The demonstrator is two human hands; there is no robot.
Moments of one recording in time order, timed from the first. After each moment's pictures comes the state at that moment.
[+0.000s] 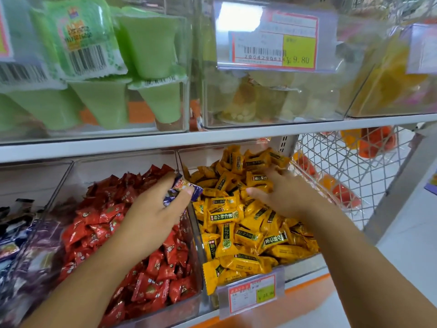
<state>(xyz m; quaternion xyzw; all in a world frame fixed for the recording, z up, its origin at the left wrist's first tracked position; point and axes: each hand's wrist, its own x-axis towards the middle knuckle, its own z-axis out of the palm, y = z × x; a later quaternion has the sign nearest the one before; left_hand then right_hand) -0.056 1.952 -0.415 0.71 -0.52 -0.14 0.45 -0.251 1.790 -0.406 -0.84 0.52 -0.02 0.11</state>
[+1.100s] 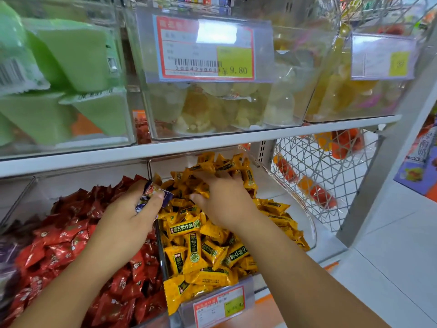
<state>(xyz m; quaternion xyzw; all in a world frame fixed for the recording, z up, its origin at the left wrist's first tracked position) -0.073 1.937 -0.408 0.75 -0.48 -0.11 0.45 -0.202 1.809 -0.414 -0.88 0.43 -0.14 0.13</state>
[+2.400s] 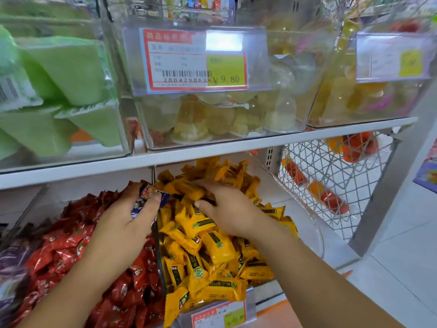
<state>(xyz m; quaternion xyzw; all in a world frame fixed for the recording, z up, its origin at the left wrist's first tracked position) -0.070 1.939 -0.409 0.76 -0.46 -0.09 0.46 -0.210 1.795 -0.422 -0.90 0.30 -0.20 0.25</state>
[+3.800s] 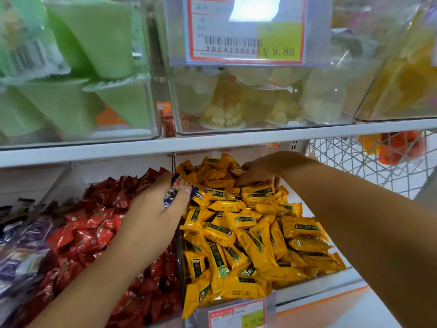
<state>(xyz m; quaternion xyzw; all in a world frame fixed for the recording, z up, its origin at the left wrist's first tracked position) -0.080 1.931 -0.410 0.77 -0.47 -0.05 0.44 -0.184 1.698 -0.387 -0.87 0.42 0.20 0.16</state>
